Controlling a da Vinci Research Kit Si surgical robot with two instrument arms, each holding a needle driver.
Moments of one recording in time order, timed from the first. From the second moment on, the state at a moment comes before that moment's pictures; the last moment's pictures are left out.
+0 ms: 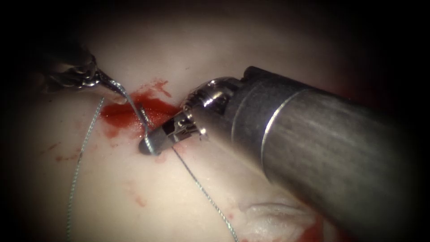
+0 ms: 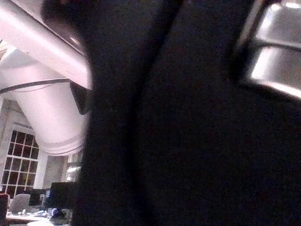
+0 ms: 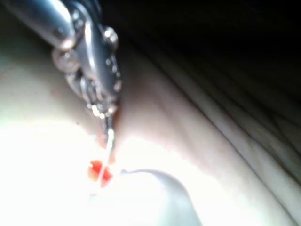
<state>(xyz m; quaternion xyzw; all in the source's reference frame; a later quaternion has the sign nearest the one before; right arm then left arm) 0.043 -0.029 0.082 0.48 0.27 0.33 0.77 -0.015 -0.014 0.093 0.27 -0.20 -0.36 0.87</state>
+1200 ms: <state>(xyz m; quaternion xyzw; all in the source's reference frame) 0.044 -0.026 0.081 0.52 0.39 0.36 0.67 -0.012 -0.018 0.097 0.27 -0.02 -0.35 0.90</state>
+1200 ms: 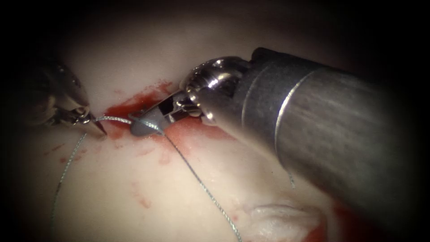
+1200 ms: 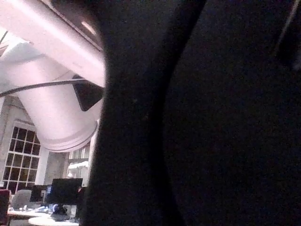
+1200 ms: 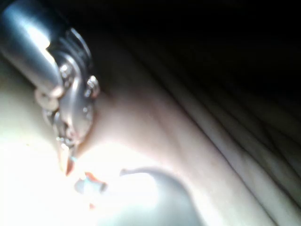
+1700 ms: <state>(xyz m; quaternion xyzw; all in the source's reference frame) 0.044 -0.026 0.081 0.59 0.37 0.35 0.63 -0.014 -0.017 0.099 0.26 -0.03 -0.37 0.89</state>
